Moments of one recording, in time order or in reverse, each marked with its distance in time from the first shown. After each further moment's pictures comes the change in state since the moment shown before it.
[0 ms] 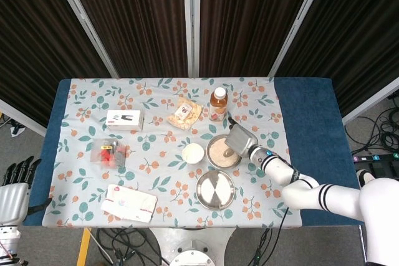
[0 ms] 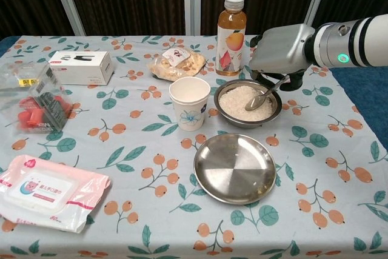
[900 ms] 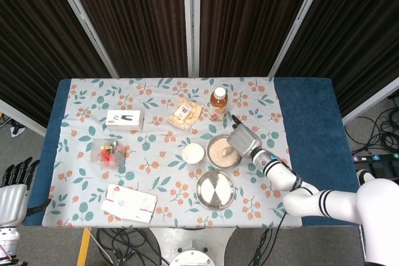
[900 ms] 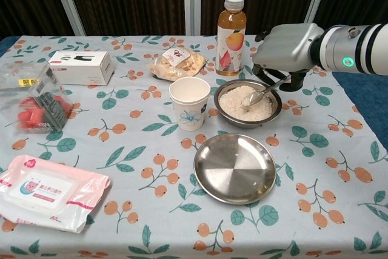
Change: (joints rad) left arm 0.007 -0.007 -0.001 0.014 0.003 0.006 -0.007; right arm -0.027 -0.001 -0.054 -0.045 0.010 0.176 0.154
